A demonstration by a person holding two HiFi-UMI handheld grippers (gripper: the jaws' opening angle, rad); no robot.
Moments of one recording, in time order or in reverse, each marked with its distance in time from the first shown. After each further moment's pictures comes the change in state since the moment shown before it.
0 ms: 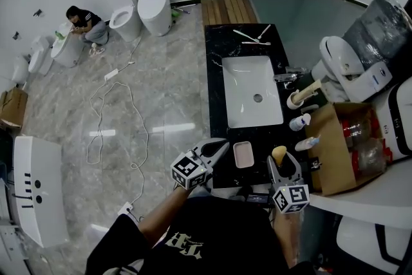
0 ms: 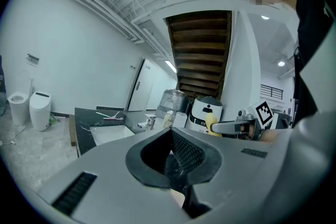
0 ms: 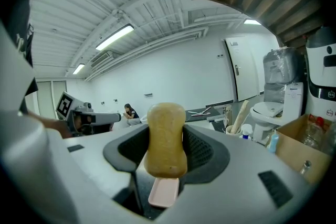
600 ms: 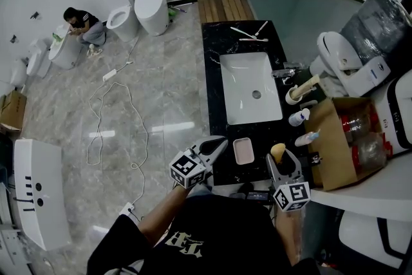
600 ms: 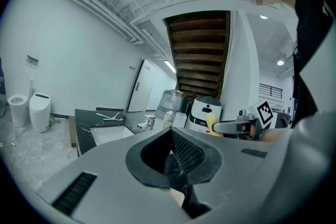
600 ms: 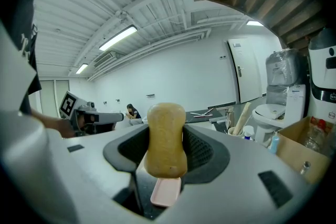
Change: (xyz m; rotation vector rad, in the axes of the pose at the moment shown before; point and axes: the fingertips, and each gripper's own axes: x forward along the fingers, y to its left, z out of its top) left arm -0.008 -0.003 -0.003 -0.001 0.009 -0.003; right arm -0.007 0.011 0.001 -0.019 -0.013 0.024
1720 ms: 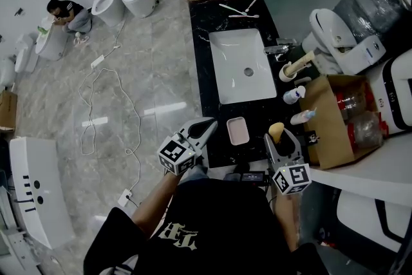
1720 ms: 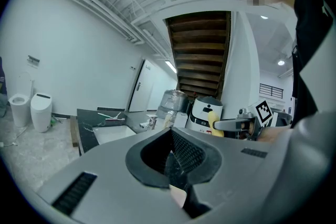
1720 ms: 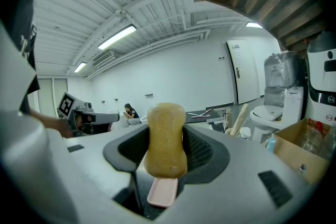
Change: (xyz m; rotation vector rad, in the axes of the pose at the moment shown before) left arm -0.008 0.008 0.001 0.001 -0.006 0.007; right arm -0.001 -0.006 0.004 -0.008 0.000 -0.022
